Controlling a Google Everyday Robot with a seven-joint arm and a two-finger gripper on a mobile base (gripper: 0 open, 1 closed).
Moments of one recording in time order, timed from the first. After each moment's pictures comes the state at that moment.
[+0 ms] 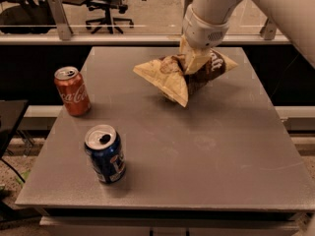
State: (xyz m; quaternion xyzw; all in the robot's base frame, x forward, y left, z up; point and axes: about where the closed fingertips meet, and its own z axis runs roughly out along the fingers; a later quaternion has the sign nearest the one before) arm 0.610 -0.088 0.927 -0.81 0.56 -0.04 0.15
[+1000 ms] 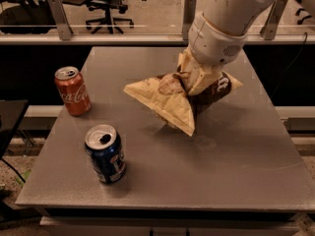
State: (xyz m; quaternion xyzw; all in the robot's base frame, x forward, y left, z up) arm 0.506 -0.081 0.942 -0.83 0.54 0.02 0.15
